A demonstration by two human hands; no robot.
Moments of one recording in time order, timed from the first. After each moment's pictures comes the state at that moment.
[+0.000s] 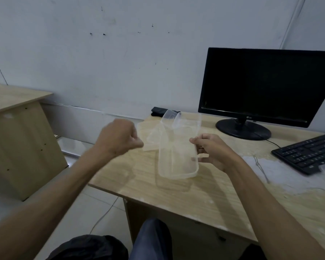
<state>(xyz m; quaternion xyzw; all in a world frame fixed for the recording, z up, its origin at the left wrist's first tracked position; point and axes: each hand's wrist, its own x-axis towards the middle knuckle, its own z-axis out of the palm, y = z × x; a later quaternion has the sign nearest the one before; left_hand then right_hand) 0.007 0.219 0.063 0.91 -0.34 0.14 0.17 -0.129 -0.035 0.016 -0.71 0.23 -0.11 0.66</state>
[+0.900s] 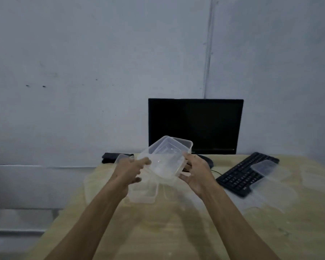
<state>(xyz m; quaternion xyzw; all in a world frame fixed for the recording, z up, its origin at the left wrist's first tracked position) -0.034 0.061 0.084 0.71 -0.23 -0.22 0.62 -0.183 -0.085 0.069 -0.47 0.25 -0.36 0.77</state>
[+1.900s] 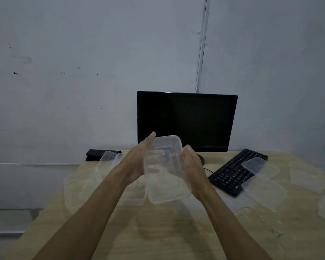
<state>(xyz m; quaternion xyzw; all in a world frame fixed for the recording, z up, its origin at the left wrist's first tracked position) -0.031 -0.006 0.094 0.55 -0.32 -0.41 0.65 -0.181 -0.104 0.063 -0.66 0.21 -0.39 0.60</state>
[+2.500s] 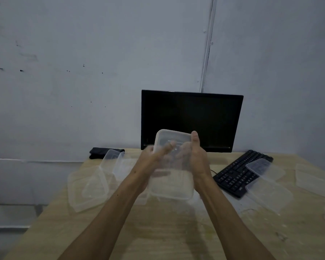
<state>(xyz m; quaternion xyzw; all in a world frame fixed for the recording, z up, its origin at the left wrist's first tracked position) -0.057 -0.005 0.082 0.58 -0.36 -0.31 0.66 -0.170 -0.110 0.077 -0.62 0.26 -0.42 0.61</state>
